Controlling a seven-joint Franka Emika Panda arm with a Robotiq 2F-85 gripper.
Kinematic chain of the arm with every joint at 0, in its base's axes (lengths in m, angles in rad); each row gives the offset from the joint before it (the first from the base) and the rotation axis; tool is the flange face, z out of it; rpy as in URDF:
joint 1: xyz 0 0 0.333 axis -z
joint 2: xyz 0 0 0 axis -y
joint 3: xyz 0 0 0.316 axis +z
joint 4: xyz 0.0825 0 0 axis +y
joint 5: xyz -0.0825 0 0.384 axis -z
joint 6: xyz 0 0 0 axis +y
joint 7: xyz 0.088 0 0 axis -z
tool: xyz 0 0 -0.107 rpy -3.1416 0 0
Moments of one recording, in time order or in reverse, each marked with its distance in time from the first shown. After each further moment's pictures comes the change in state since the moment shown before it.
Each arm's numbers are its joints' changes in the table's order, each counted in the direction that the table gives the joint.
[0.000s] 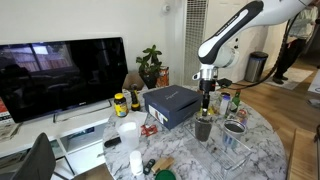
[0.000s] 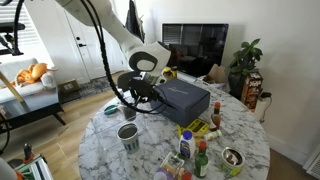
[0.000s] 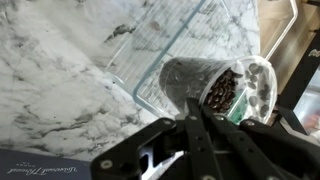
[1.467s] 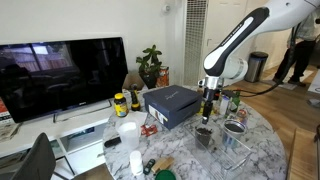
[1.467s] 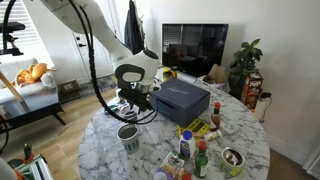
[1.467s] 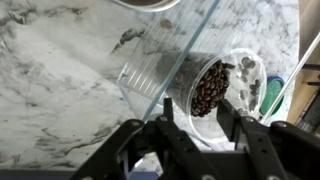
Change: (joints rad) arm -0.001 0.031 0.060 0.176 -0.076 -0.302 0.085
